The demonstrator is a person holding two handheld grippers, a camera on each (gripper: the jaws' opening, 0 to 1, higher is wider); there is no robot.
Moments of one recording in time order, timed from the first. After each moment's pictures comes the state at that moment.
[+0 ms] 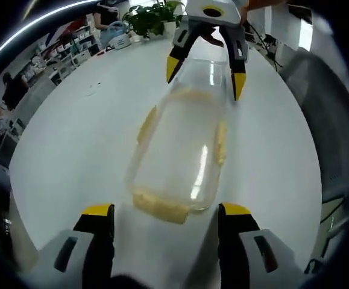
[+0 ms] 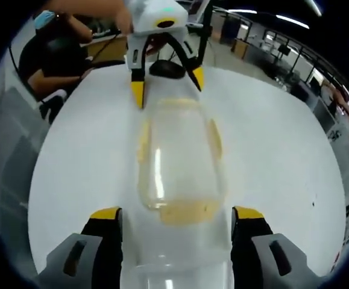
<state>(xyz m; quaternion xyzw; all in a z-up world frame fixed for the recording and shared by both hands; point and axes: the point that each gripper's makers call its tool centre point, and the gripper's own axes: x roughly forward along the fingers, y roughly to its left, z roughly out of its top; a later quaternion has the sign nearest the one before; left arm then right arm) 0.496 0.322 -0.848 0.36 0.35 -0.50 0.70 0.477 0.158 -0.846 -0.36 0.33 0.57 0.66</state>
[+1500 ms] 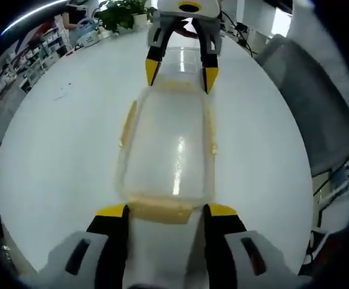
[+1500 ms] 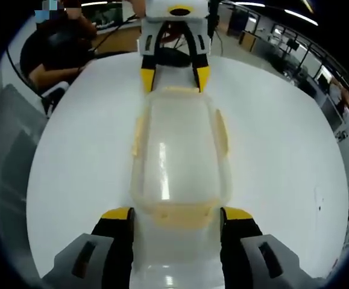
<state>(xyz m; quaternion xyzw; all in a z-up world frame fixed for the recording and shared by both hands) 0.493 0.316 -0.857 0.38 0.36 -0.58 0.62 0.480 0.162 -0.860 -0.38 0.35 0.57 0.64</state>
